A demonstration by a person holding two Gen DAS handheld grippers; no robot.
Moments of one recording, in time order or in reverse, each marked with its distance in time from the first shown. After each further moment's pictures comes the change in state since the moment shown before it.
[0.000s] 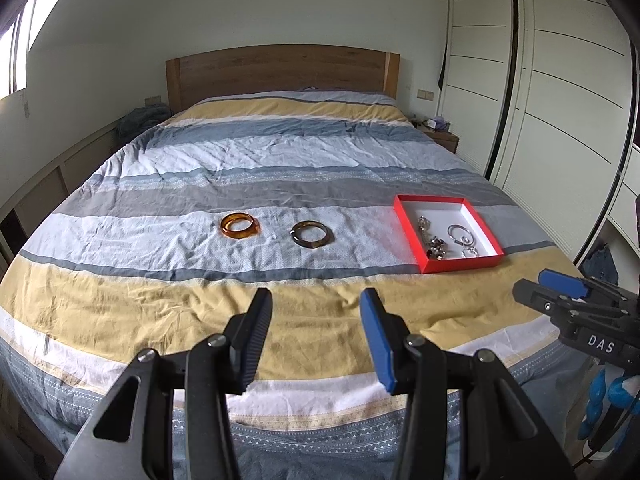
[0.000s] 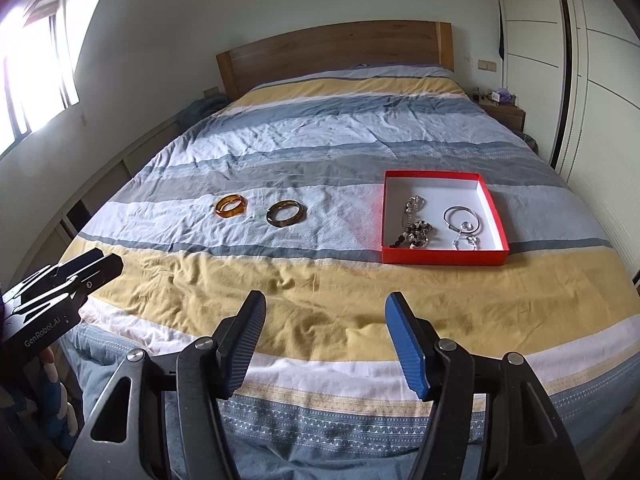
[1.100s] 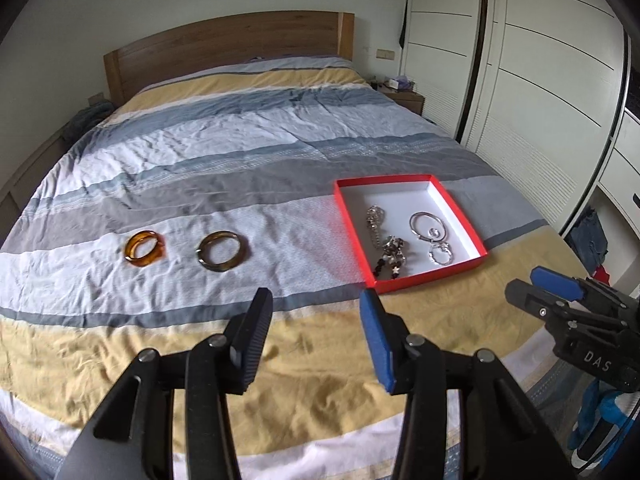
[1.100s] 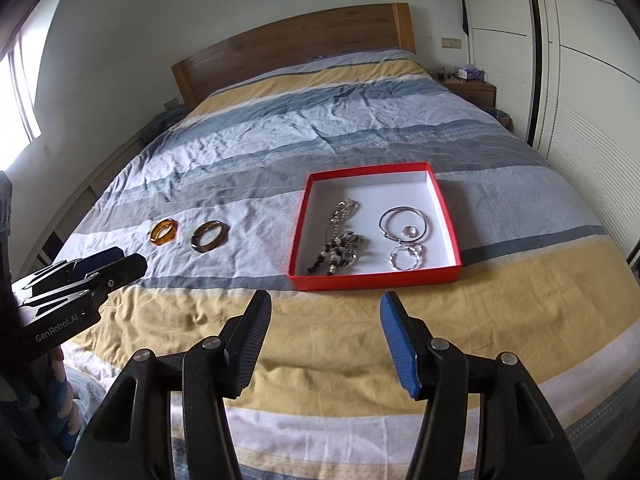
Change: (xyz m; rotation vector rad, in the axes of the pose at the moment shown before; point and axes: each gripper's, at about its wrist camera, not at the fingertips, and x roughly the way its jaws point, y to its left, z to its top) left arm 0.122 -0.100 0.056 0.109 0.123 -0.082; right arm 0.055 -0.110 0.032 0.110 0.015 -0.045
